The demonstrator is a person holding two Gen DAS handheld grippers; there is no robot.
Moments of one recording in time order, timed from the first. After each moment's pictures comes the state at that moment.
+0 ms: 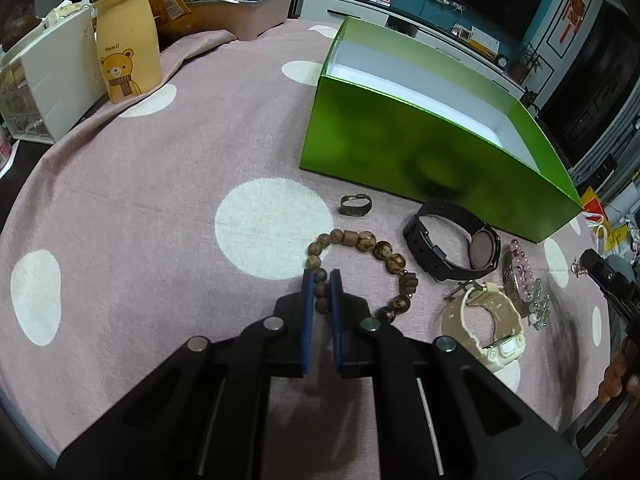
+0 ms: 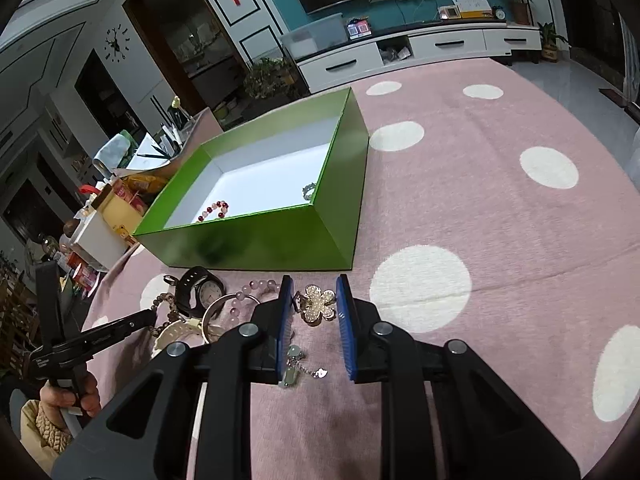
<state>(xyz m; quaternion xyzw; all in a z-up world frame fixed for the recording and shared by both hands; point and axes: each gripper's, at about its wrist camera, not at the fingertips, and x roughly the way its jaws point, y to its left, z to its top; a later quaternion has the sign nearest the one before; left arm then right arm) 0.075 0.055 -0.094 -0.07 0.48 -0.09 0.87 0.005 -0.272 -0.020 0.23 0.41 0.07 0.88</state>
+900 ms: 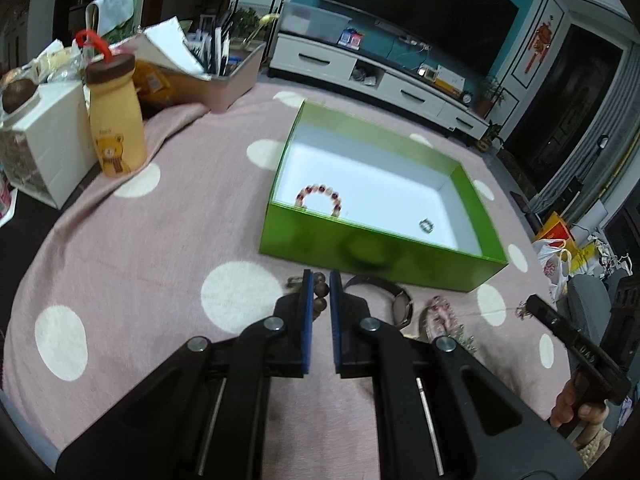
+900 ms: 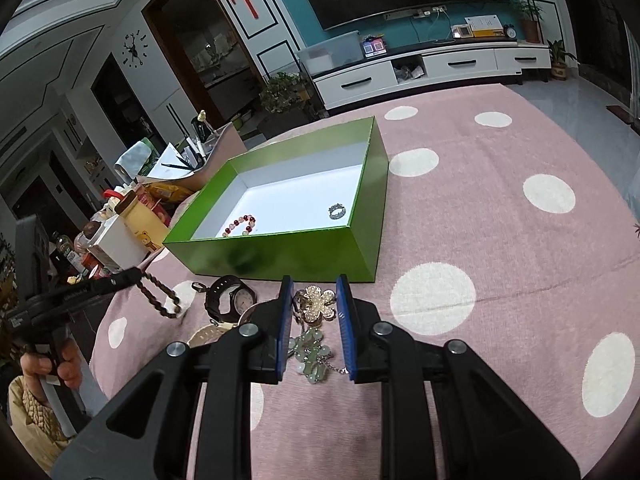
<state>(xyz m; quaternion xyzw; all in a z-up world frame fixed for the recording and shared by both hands) 0.069 0.053 -0.014 -0.10 0.41 -0.15 0.90 -0.009 -0.263 0.007 0.22 0.38 0.09 0.89</state>
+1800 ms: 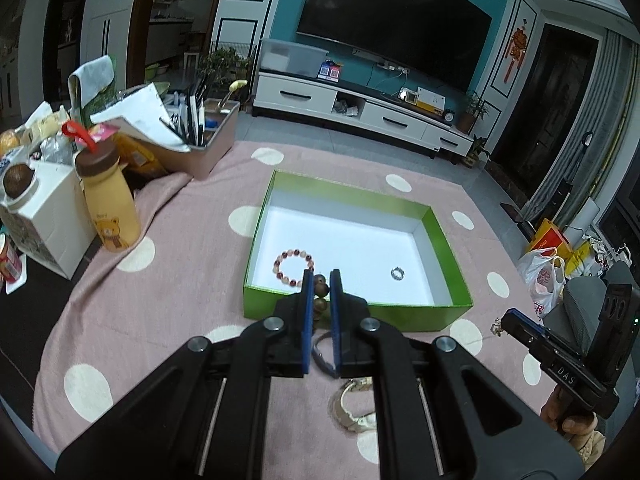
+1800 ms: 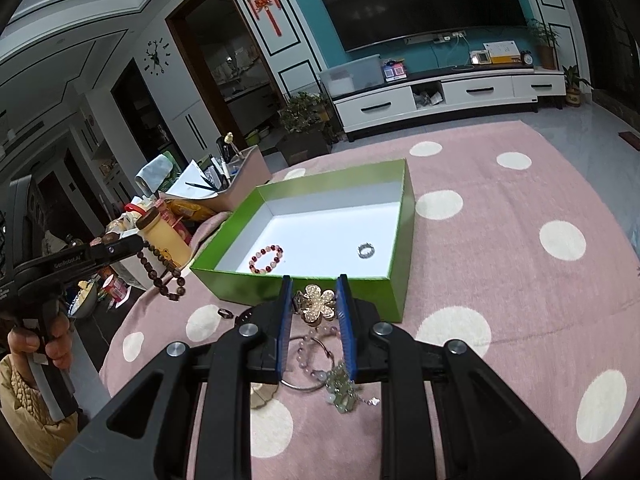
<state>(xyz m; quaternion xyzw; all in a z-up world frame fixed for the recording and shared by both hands) 0.074 0.040 0.048 -0.07 0.35 -0.16 0.92 0.005 -0.252 0.042 0.20 0.34 0.11 0.91</state>
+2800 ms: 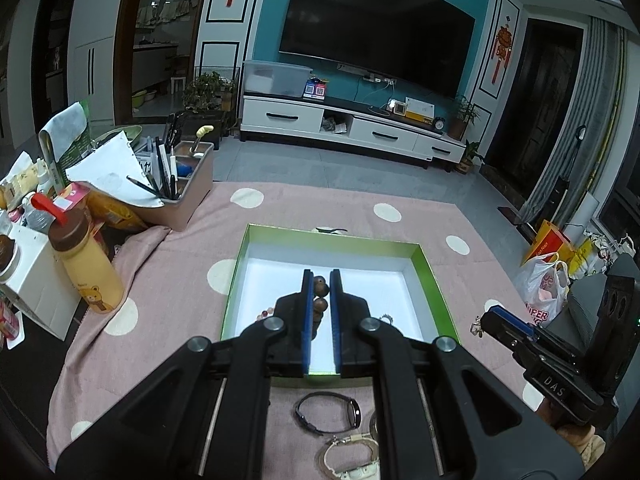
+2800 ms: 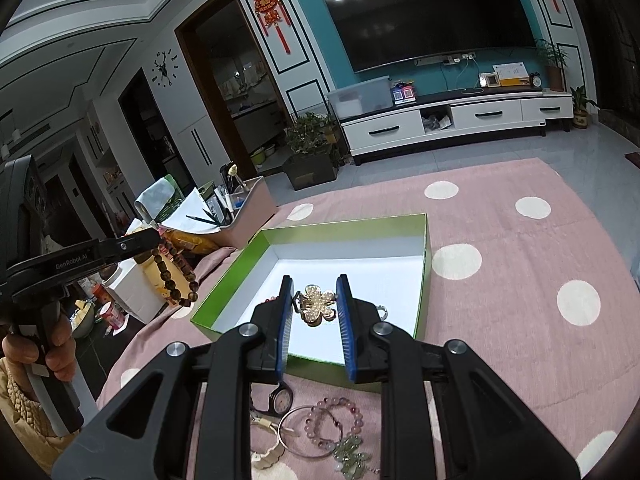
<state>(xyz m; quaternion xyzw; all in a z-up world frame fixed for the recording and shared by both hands) 0.119 0.001 0.082 -0.05 0.32 -0.17 0.93 0.056 -0.250 0.065 0.20 0.31 0.11 0.92</state>
